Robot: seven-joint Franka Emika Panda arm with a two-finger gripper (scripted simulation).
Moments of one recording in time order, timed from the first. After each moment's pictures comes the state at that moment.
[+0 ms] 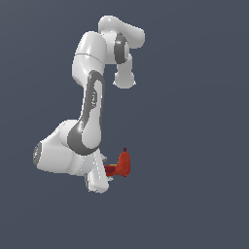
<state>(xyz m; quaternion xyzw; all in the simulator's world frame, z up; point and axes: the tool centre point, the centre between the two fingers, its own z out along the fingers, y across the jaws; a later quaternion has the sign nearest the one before) 0.108 -0.075 0.048 -0.78 0.52 0.24 0.24</state>
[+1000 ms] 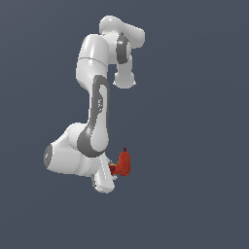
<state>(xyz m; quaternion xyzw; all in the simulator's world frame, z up) 0.104 -0.056 0.026 -0.78 0.52 0.24 0.24</state>
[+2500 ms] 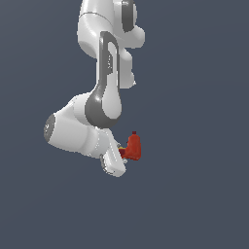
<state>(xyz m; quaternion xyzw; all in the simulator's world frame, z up) 0.075 -0.013 0.132 -0.78 0.52 0.24 0.24</state>
